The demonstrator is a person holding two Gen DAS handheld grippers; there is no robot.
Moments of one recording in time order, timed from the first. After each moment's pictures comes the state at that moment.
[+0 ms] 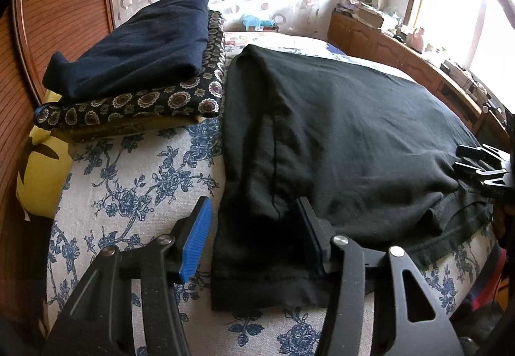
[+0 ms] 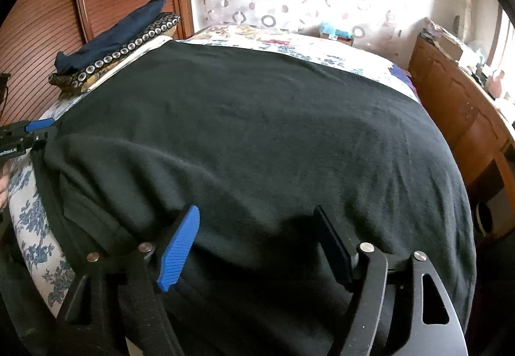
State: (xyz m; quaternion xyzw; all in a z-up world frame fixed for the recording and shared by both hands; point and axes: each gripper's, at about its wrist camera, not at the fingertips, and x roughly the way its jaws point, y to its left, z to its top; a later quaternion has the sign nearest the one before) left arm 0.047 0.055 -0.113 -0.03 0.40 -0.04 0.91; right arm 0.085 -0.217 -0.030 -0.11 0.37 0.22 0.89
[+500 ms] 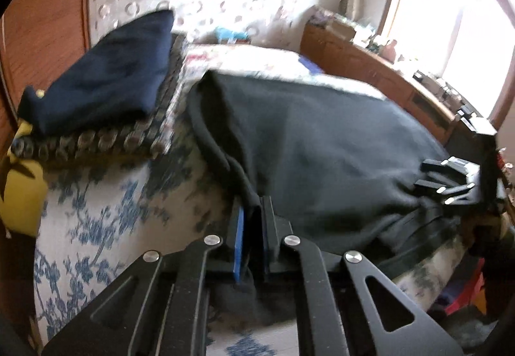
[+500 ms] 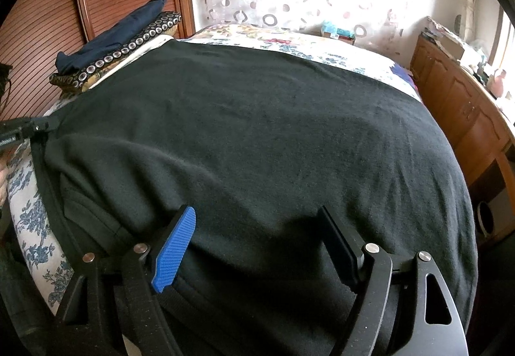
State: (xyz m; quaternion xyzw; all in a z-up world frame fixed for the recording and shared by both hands) left arm 0.048 0.030 -0.080 -0.05 0.36 -0.11 0.92; right arm 0.086 -0.216 -0.031 -0.11 0.37 0.22 0.89
